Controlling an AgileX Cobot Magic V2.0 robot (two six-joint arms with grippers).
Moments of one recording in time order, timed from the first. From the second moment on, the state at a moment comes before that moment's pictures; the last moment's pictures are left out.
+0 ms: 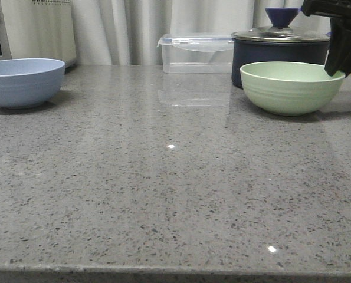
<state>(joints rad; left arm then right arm) 0.02 0.63 -0.65 -0.05 0.37 0.03 0.07 1.70 -1.46 0.17 0.96 0.03</state>
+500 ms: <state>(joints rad) 0.02 0.63 -0.65 -0.05 0.37 0.03 0.07 1.70 -1.46 0.17 0.96 0.03</state>
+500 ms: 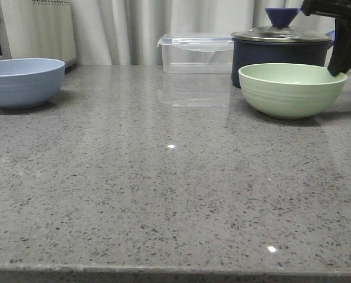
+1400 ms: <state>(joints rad) 0.02 0.63 -0.65 -0.05 0.37 0.03 0.40 1.83 -1.71 0.32 0.95 0.03</state>
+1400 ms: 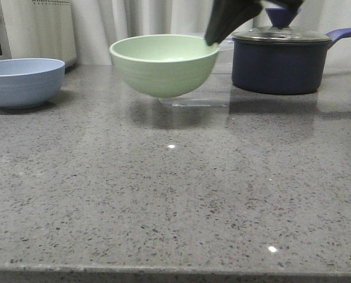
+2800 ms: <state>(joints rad) 0.02 0.63 -0.65 -0.05 0.37 0.03 0.41 1.87 -1.80 0.30 1.02 0.03</state>
